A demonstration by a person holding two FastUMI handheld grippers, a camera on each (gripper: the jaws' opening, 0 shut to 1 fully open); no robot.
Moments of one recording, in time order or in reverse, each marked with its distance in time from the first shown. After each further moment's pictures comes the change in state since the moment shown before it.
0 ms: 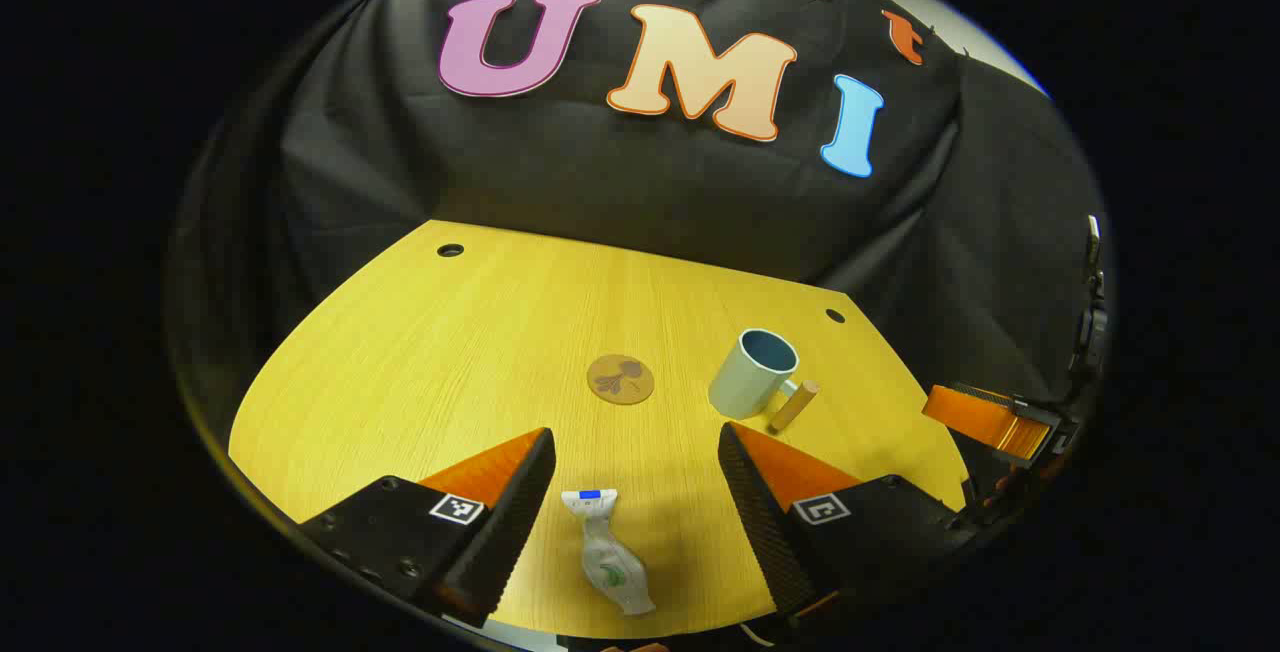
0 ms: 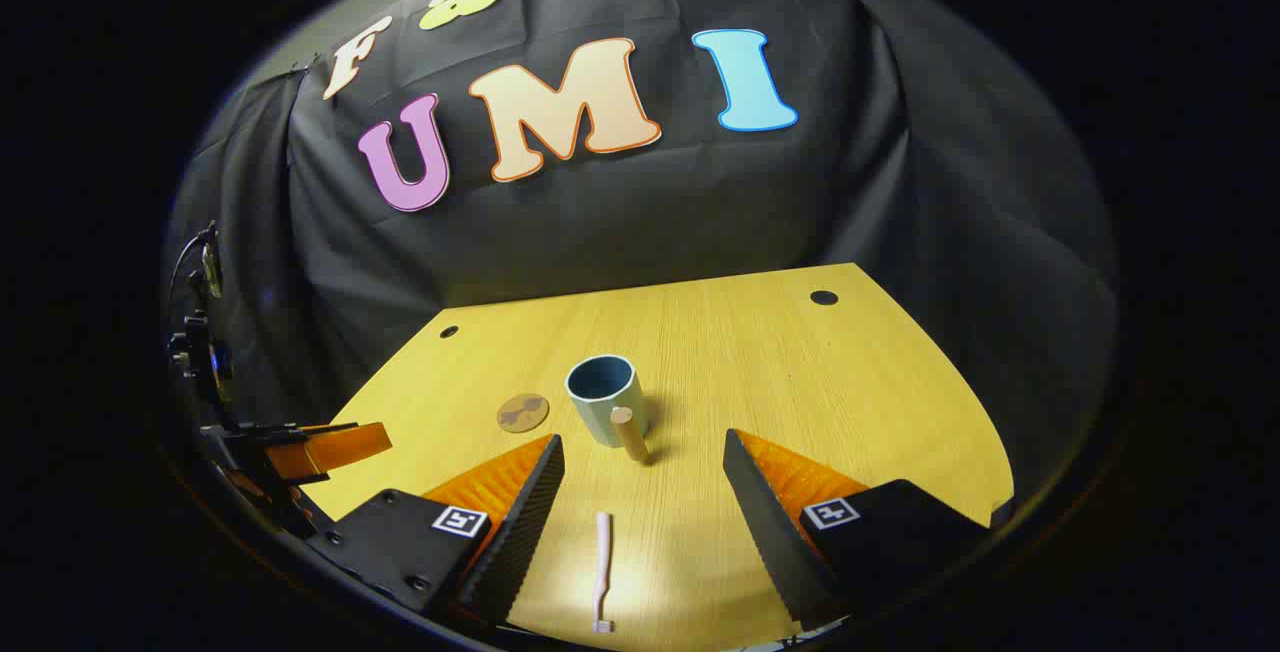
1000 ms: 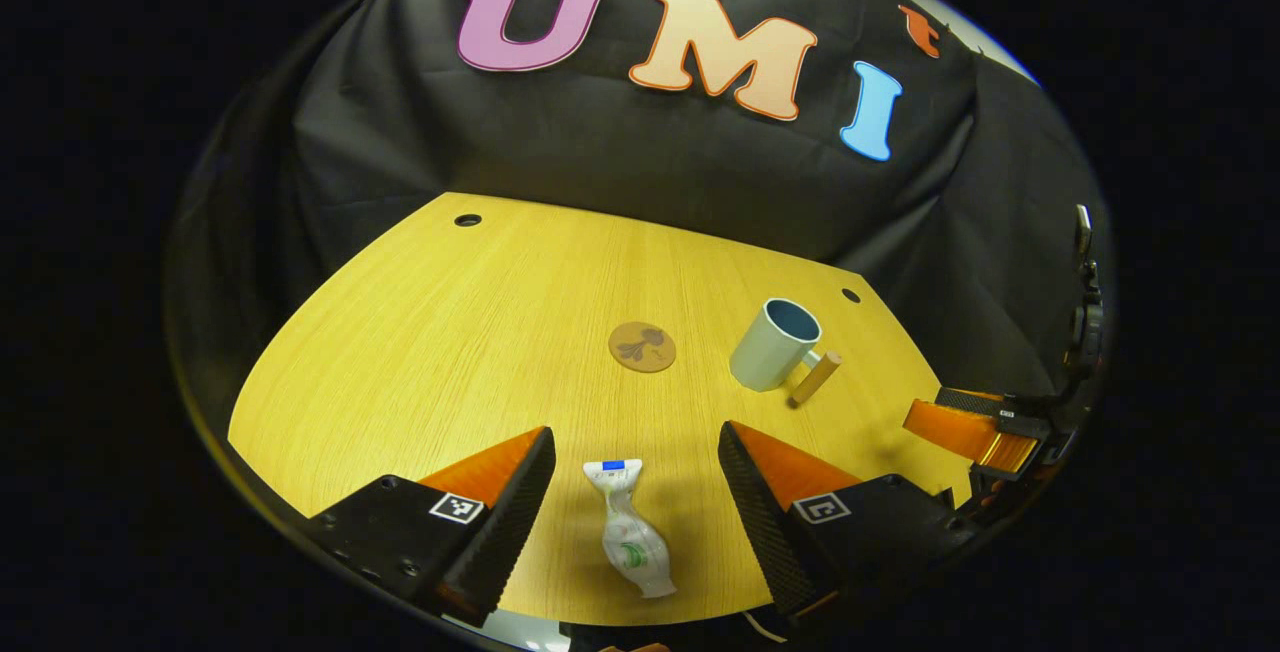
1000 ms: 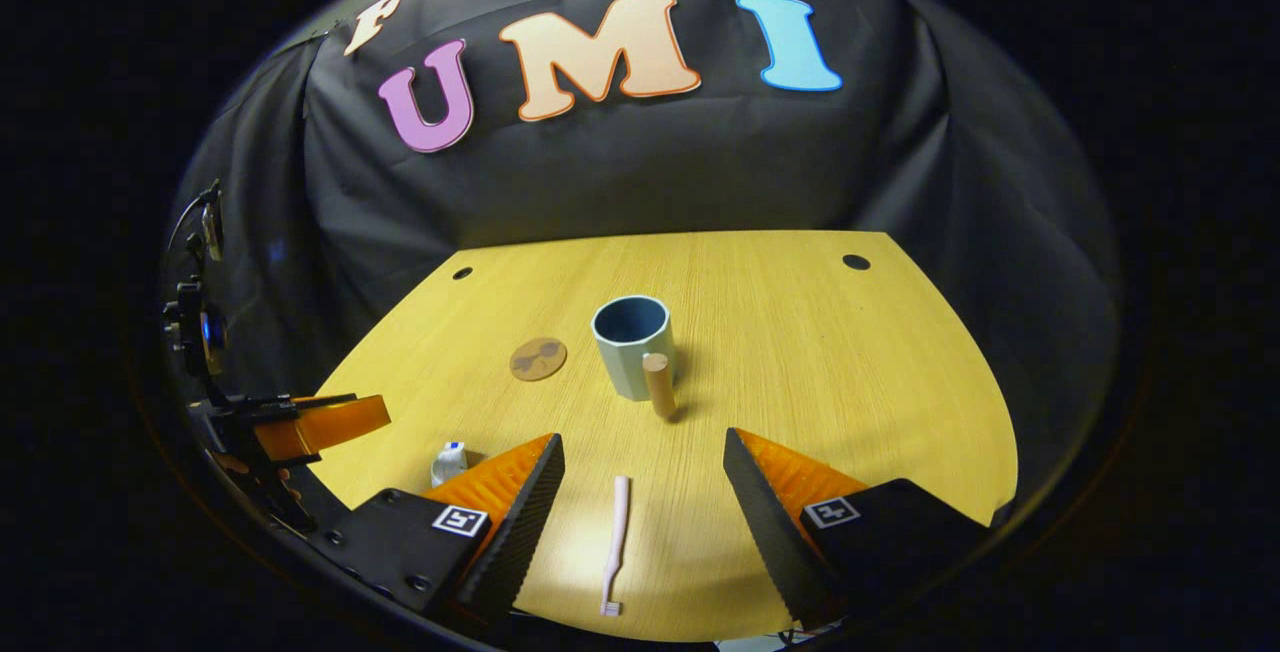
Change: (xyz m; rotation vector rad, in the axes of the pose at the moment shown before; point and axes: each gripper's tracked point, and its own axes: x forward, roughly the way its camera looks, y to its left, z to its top) left arm -0.003 0.017 -0.030 -0.032 0.077 0.041; right arm 0.016 0.032 -0.049 -0.087 0.168 0.038
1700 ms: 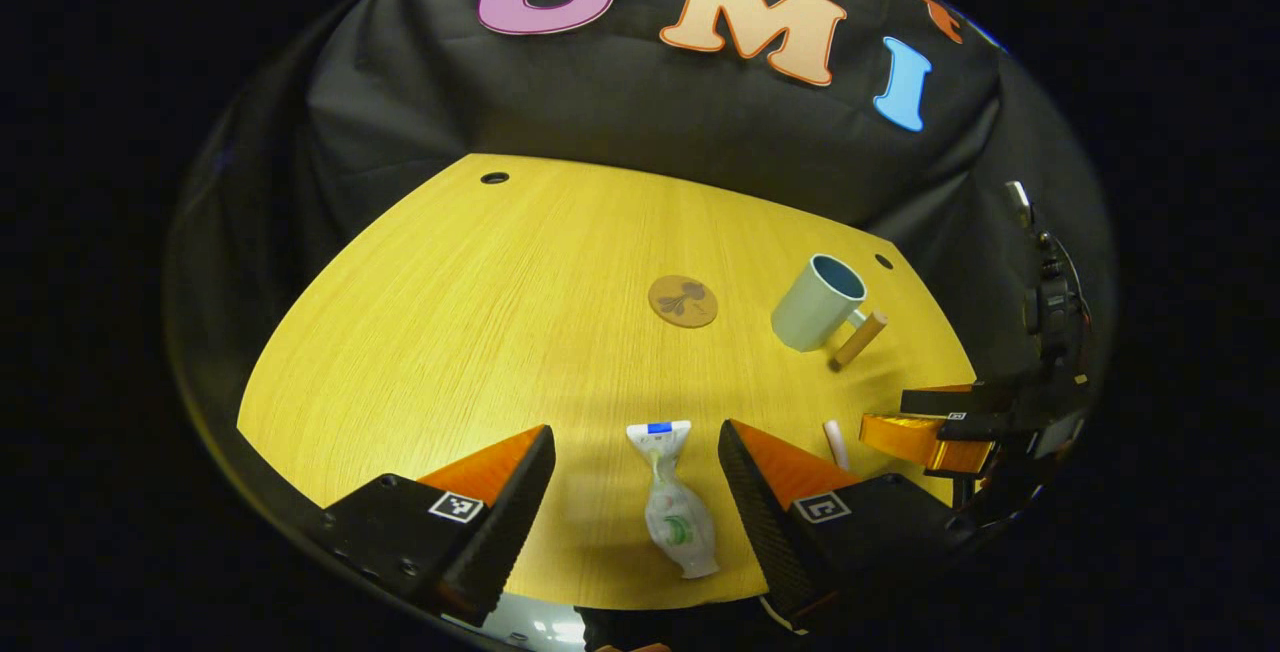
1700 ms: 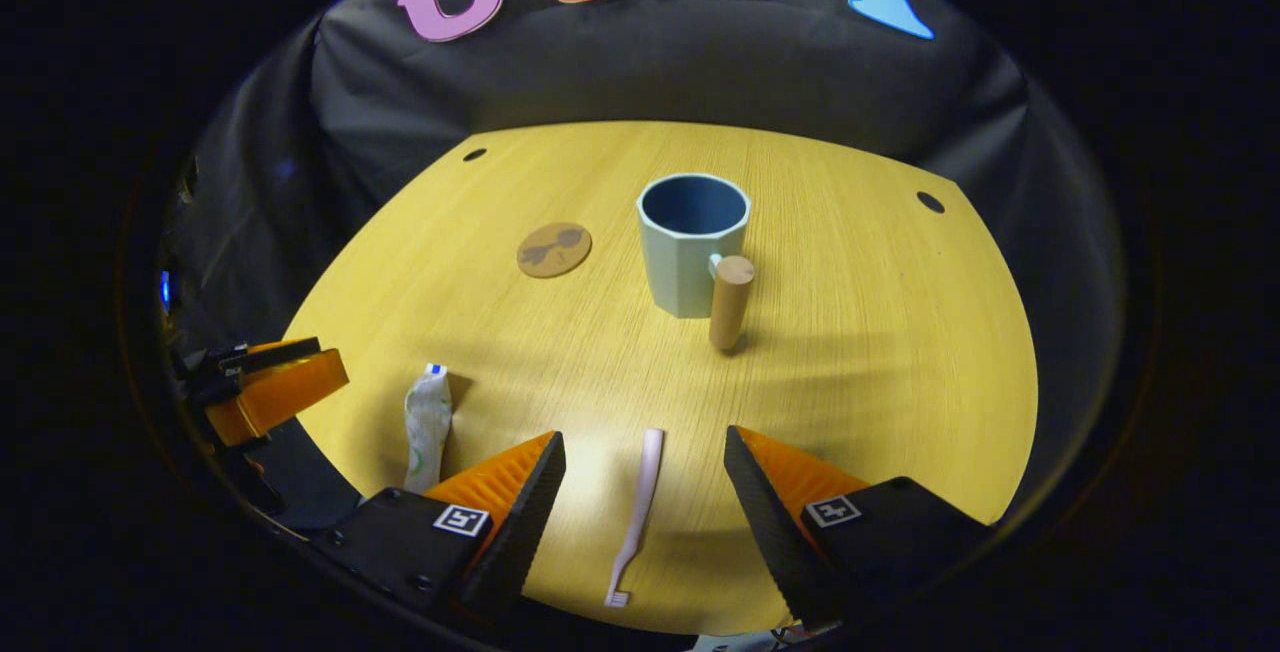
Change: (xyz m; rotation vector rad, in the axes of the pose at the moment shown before) left arm 0.005 0.033 -0.033 -0.010 0.117 0.069; right arm 0.061 0.023 -0.072 -0.136 0.361 0.015
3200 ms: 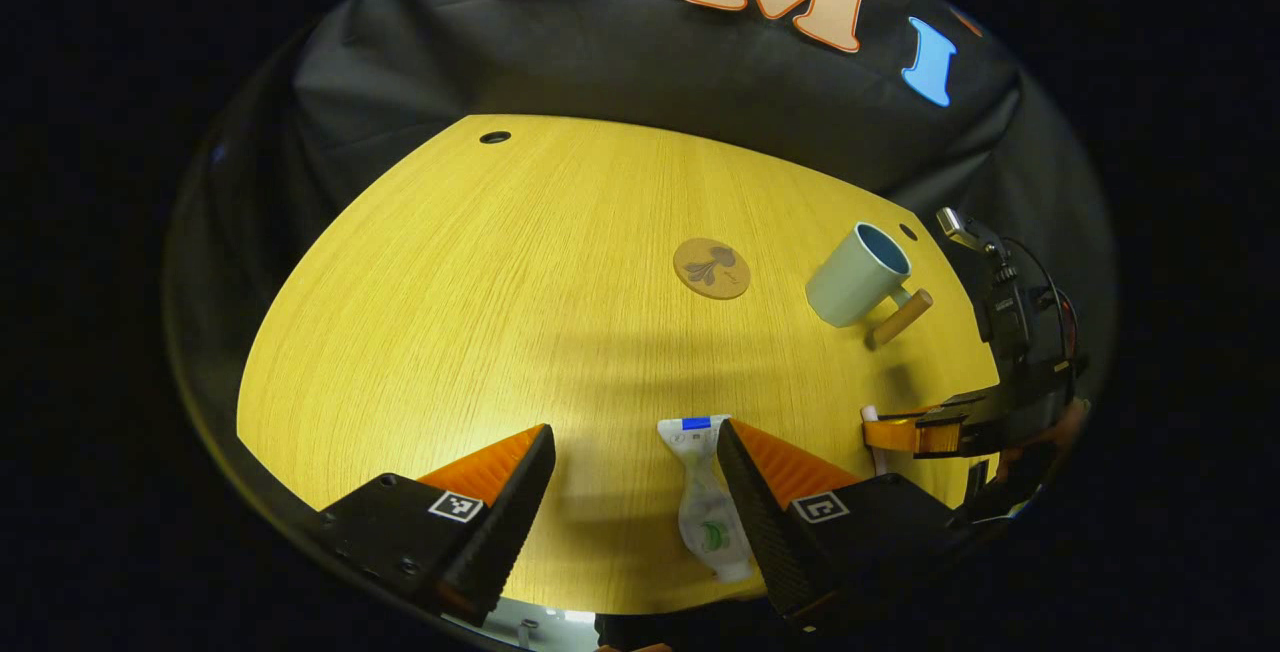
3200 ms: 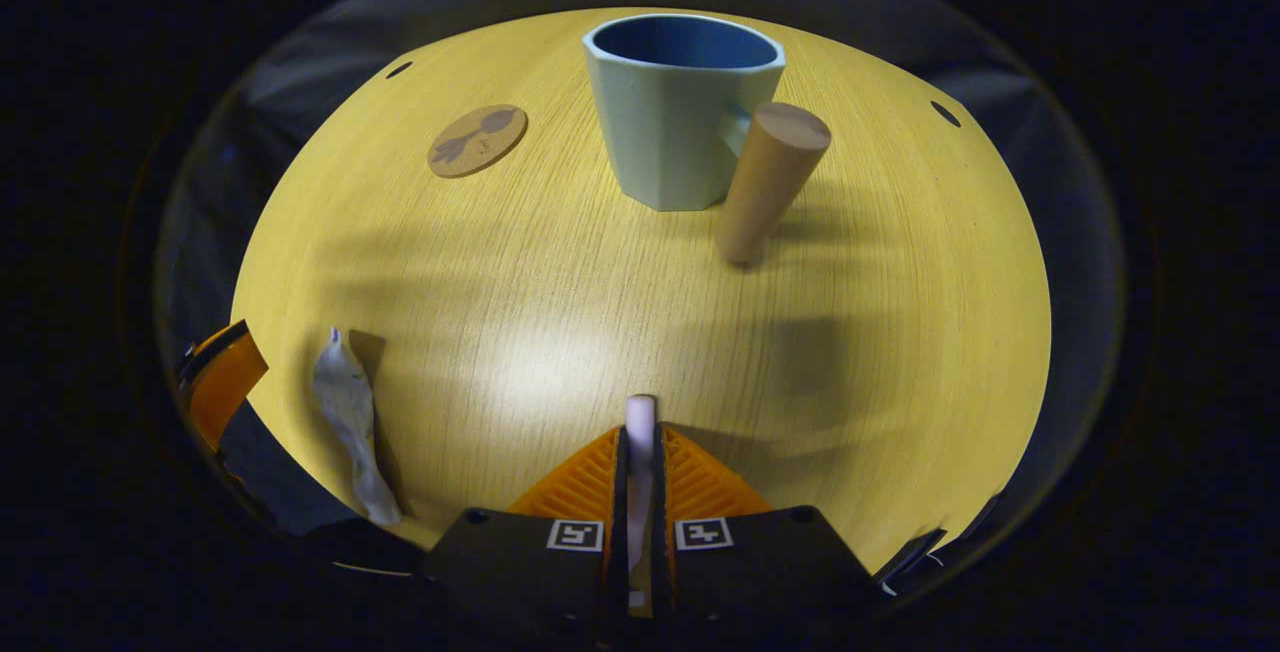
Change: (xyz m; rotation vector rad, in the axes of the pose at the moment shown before) left arm 0.030 0.019 -0.012 0.000 0.127 0.007; right arm 0.045 -0.006 -0.037 0.056 0.313 -0.082
